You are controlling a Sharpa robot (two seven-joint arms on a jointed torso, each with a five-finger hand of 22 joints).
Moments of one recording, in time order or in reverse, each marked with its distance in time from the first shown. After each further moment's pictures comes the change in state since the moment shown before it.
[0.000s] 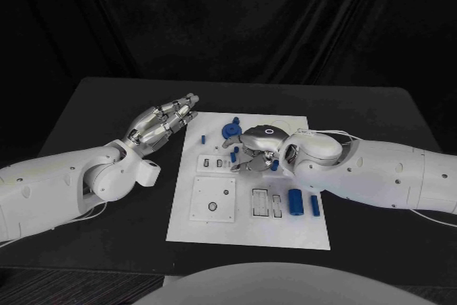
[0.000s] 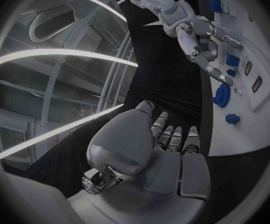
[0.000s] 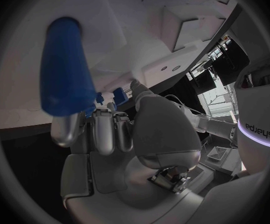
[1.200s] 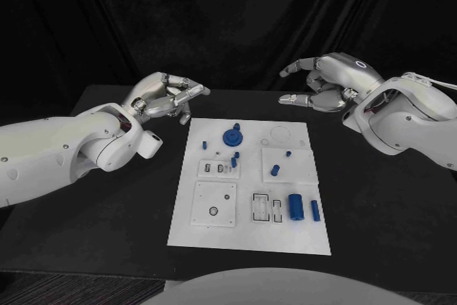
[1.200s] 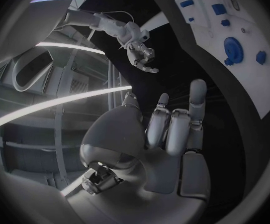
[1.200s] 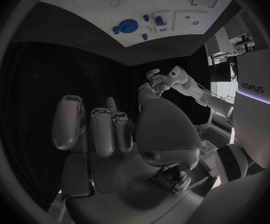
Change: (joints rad) left arm 0.192 -0.001 0.001 0.051 -0.366 -0.281 -0.155; left_hand -0.182 -0.095 -0.188 0.044 -0.417 0.408 0.067 0.199 0.033 1.406 0.025 1.524 1.286 1.423 0.000 1.561 1.286 -0.004 0.970 -0.002 1.194 0.874; right arm 0.264 -0.351 -0.004 0.166 0.149 -0.251 0.112; right_hand -0.094 0.082 -0.102 0.152 -0.014 0.125 0.022 0.065 -0.070 -0.003 0.007 0.000 -0.001 -0.002 0.009 0.008 0.000 0.000 0.007 0.000 0.021 0.000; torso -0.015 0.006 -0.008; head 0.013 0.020
